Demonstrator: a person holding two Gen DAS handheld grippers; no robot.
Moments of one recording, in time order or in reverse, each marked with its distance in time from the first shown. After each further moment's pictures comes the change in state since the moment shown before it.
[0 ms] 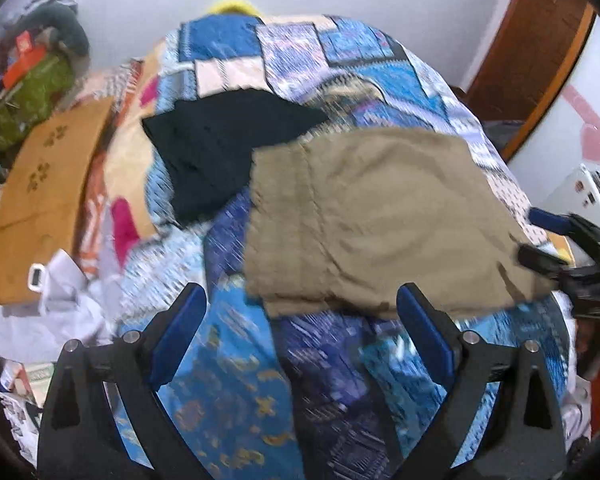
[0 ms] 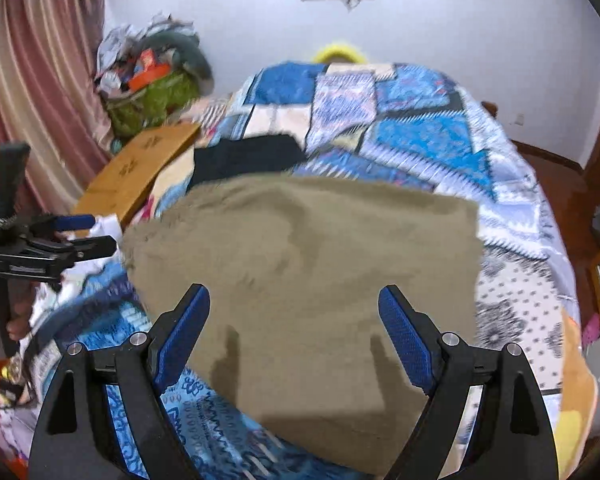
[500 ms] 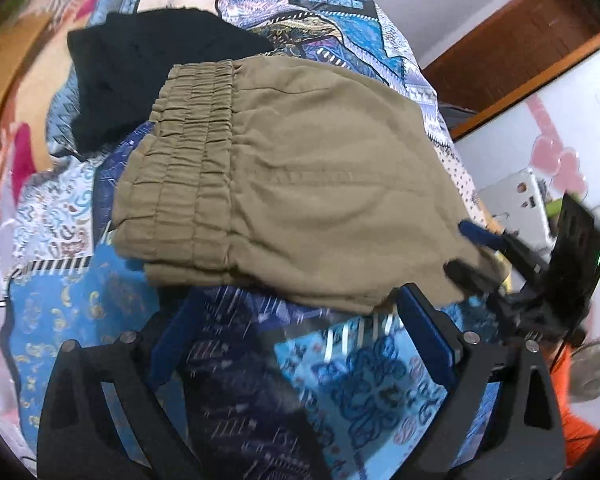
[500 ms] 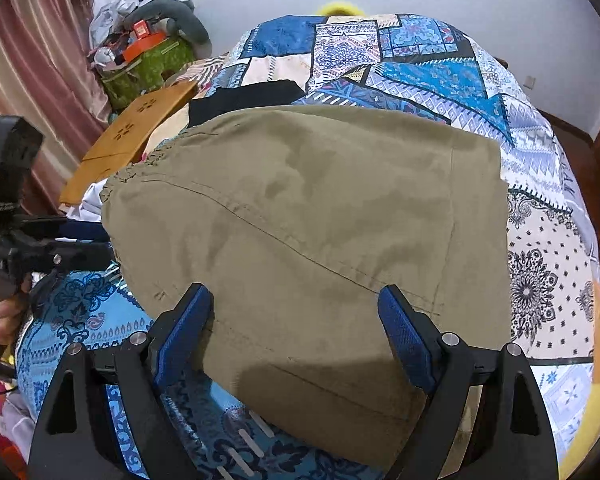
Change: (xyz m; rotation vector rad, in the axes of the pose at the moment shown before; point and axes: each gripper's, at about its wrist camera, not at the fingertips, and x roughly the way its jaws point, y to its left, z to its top) left arm 0.052 -0.008 0.002 -0.140 0.212 -0.311; right arm 0.014 -0.009 -0.027 0.058 0.085 0.038
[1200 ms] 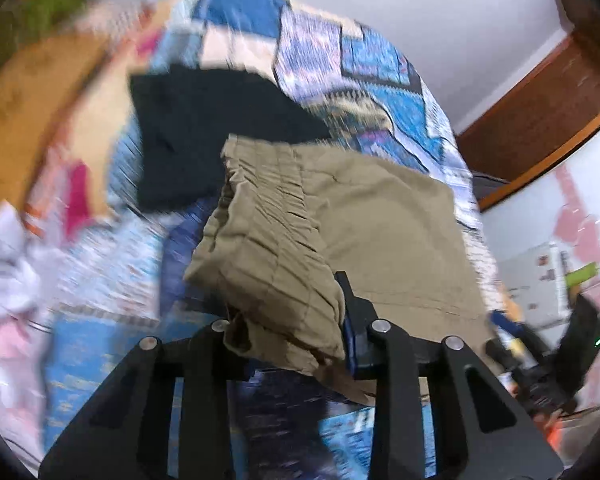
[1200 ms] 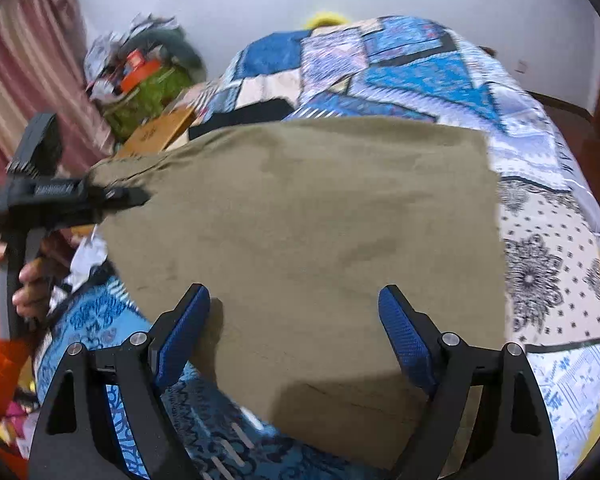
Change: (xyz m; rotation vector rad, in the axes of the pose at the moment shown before) left arm -0.050 0.019 0.026 -0.086 -0.247 0.156; right arm -0.022 -0.023 -0.004 0.114 -0.079 0.031
